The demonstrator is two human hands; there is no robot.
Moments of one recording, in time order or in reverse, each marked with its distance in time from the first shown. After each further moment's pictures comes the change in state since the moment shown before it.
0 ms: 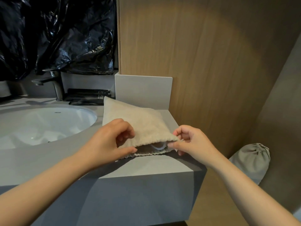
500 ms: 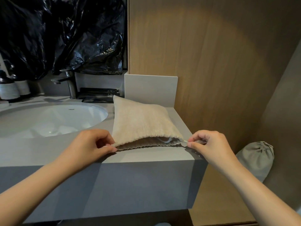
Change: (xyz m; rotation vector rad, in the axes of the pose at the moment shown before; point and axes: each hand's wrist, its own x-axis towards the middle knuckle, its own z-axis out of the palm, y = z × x) left_hand -0.067 -0.008 -0.036 0.033 0.052 -0.306; right_hand -0.042 0.006 -0.002 -0.380 0.312 -0.038
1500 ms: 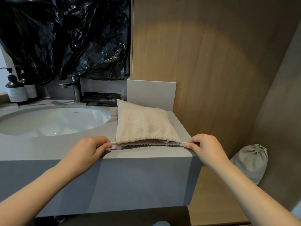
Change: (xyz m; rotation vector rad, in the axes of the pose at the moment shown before) left_hand -0.027 -0.003 -0.006 0.157 -0.027 -0.111; right_hand -0.006 -0.002 0.000 -0.331 -0.058 -0.018
